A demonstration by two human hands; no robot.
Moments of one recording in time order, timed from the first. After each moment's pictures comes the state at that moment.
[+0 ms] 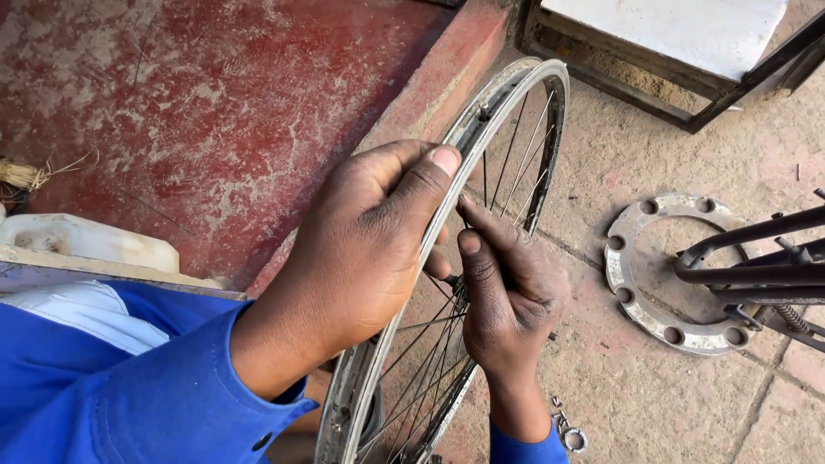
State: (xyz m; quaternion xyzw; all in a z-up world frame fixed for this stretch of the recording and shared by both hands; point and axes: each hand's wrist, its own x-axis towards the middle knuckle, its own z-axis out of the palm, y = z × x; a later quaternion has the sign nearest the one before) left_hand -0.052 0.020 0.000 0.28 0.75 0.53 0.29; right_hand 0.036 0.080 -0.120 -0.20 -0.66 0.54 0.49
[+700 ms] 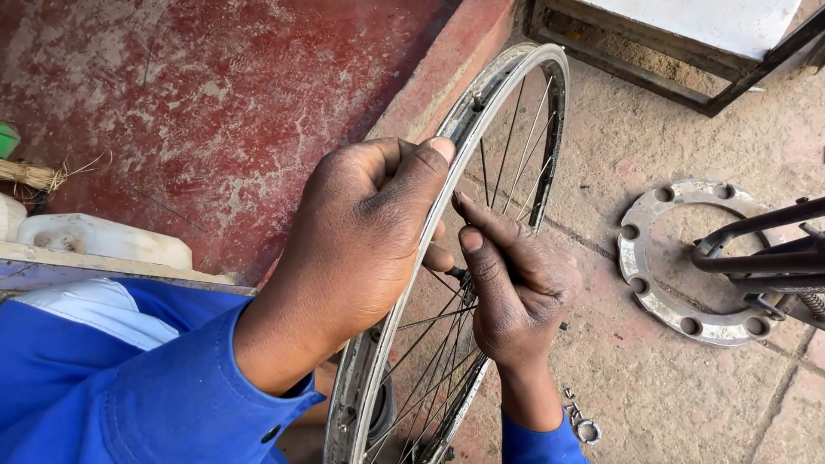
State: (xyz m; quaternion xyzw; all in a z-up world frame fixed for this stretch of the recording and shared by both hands) left_hand -0.051 0.019 0.000 0.23 0.77 0.53 0.27; right_hand 0.039 0.081 -0.123 -0.20 -0.65 0.56 0.47
